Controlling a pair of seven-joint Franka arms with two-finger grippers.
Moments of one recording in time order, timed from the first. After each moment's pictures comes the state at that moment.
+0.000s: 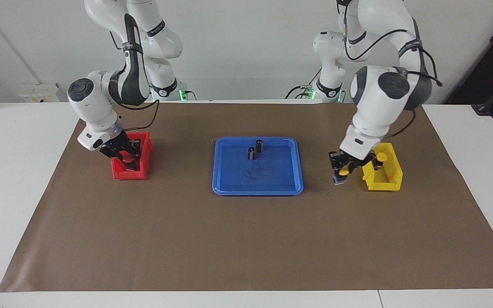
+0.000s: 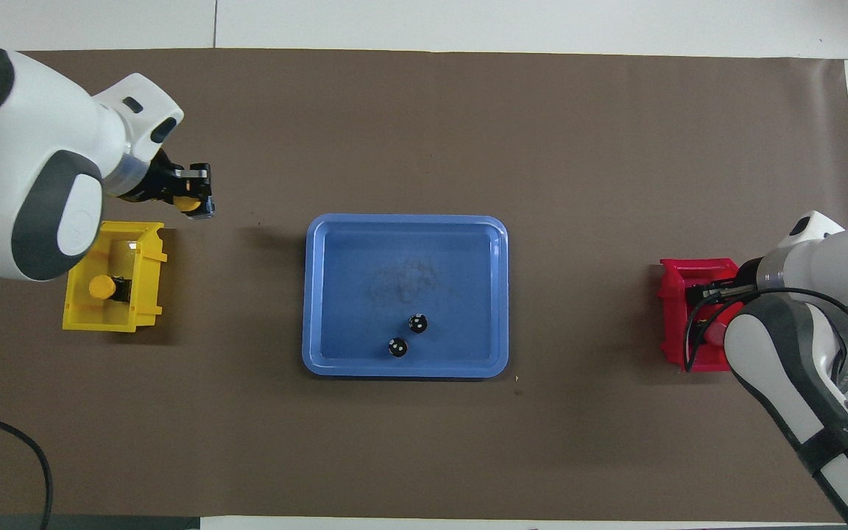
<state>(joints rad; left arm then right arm) -0.23 0.19 0.07 -1.76 -0.03 1.98 -0.09 -0.13 -0.04 0.02 -2.36 0.04 2.29 -0.26</state>
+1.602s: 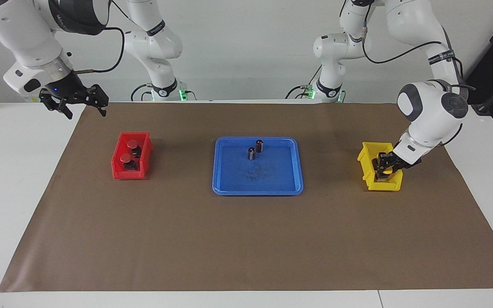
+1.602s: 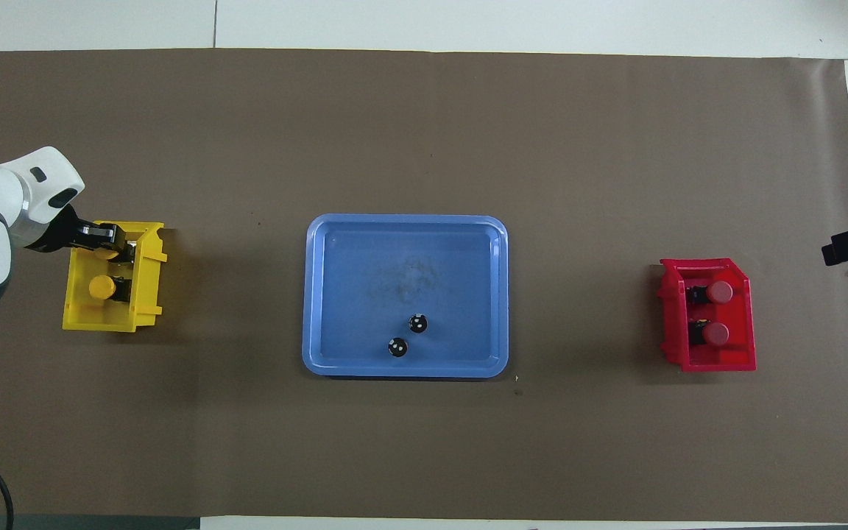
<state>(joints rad) -0.02 0.15 0.05 -2.02 -0.03 2.13 0.20 -0.15 -0.06 0.01 -1.66 -0.02 1.53 -0.22</state>
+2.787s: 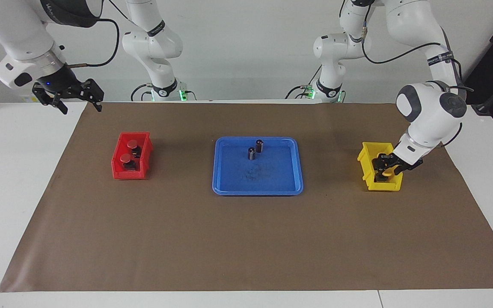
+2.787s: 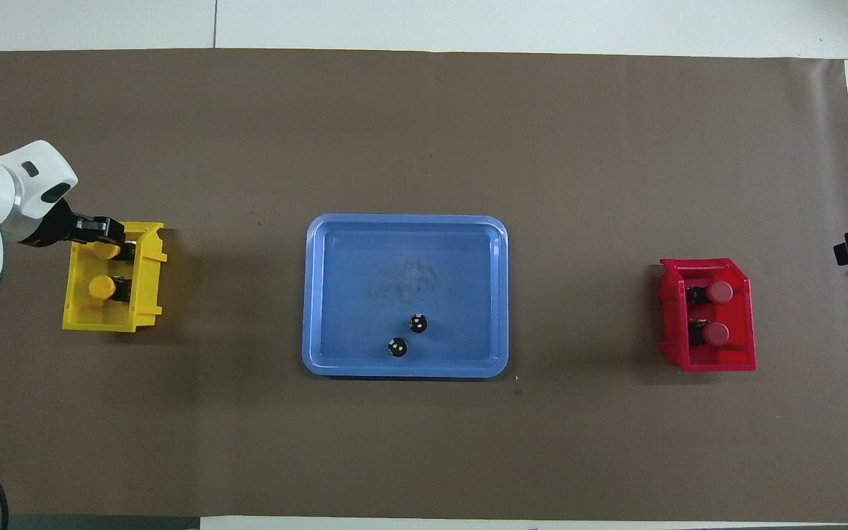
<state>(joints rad) -0.02 0.14 0.05 -1.97 -0.03 2.09 0.20 -0.08 -0.04 -0.05 -1.61 -0.02 1.47 -0.22</state>
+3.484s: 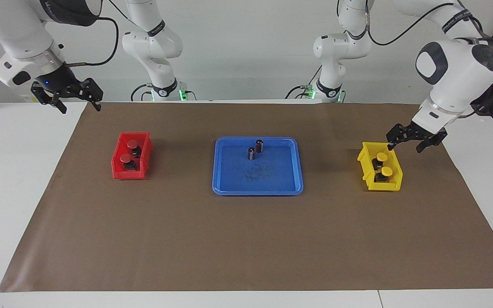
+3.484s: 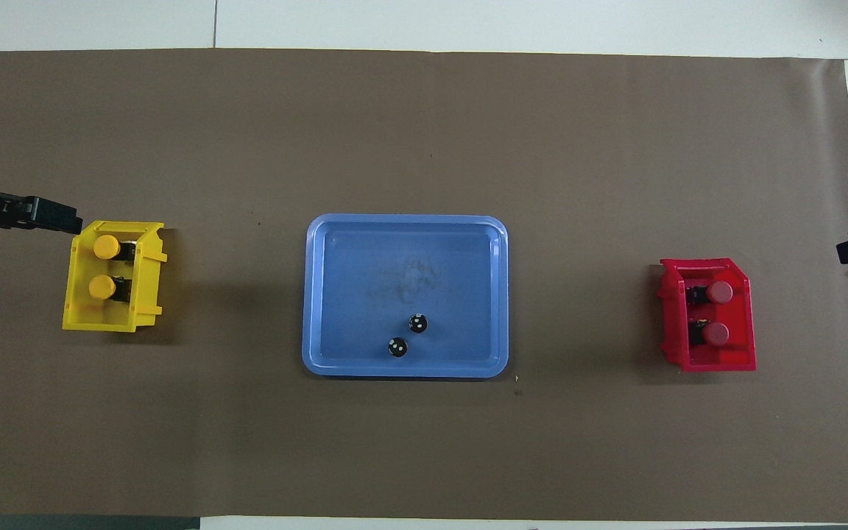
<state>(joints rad) -0.02 0.01 0.03 -1.76 -0.03 1.75 0.20 -0.08 -0.04 -0.06 -1.60 -0.02 1.47 -0.22</state>
